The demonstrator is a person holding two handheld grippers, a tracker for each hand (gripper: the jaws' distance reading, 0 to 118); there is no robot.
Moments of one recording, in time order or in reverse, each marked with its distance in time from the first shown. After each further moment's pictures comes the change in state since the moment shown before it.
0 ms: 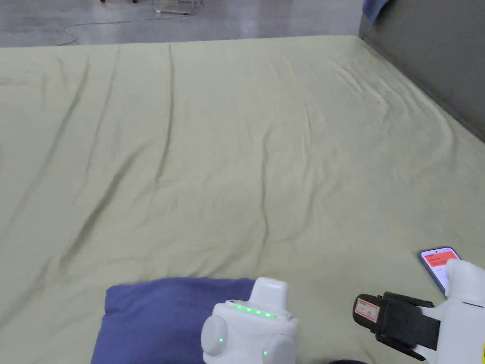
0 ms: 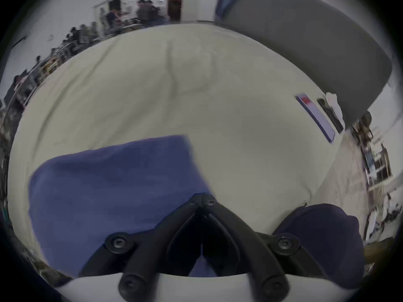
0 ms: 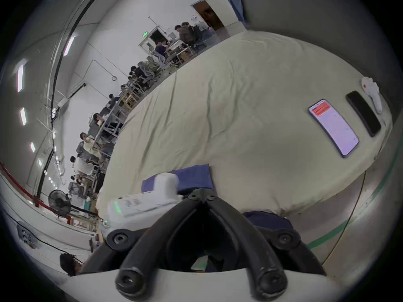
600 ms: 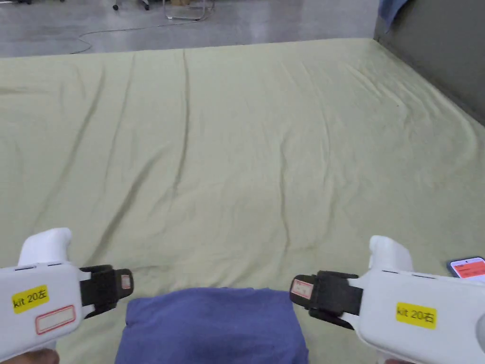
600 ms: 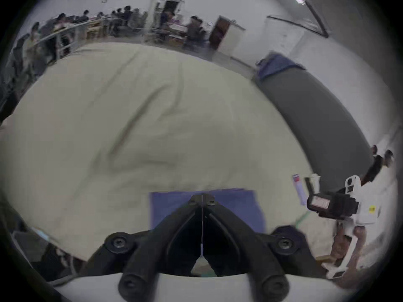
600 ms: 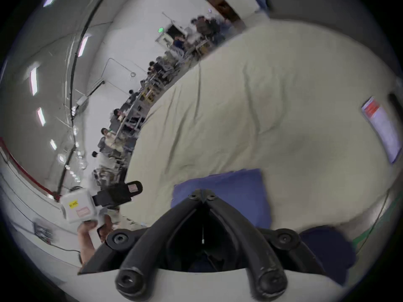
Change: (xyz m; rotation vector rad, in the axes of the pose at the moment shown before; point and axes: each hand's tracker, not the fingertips) left arm -0.264 -0.016 0.202 0.209 -0.014 0.434; right arm -0.066 0.014 -0.107 -0.123 0.232 -0.050
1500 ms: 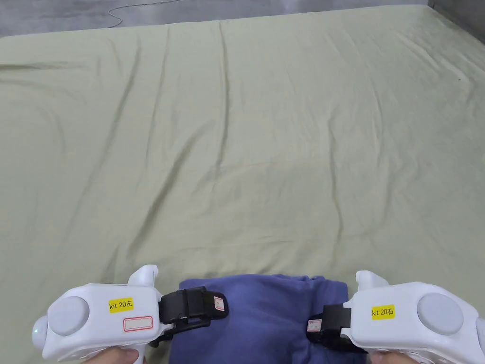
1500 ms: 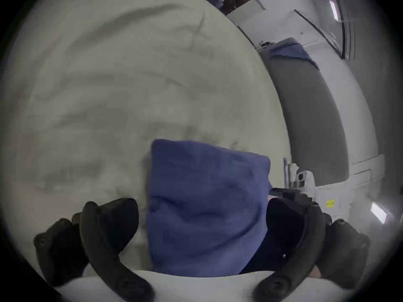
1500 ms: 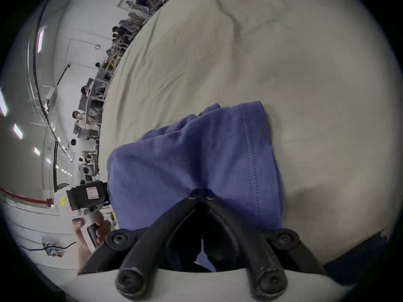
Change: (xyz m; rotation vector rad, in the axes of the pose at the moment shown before) left arm -0.078 -0.039 -0.142 -0.306 -0.375 0.257; right arm 0.066 -0.019 -0.126 -0.292 -0.180 -0.099
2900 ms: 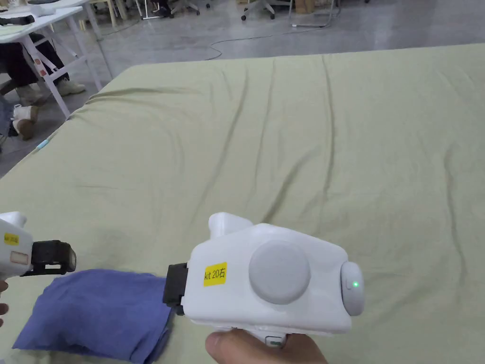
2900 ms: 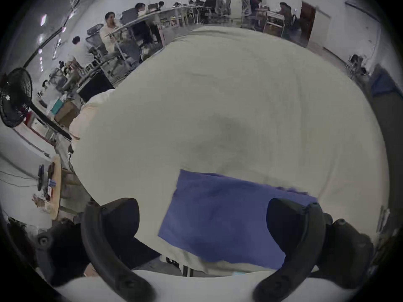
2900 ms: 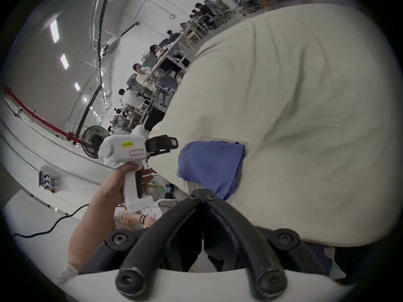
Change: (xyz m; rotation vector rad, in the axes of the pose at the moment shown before) left arm -0.112 0.061 0.322 0.339 0.927 0.034; right arm -0.348 -0.088 -0.017 -0.015 0.259 0.442
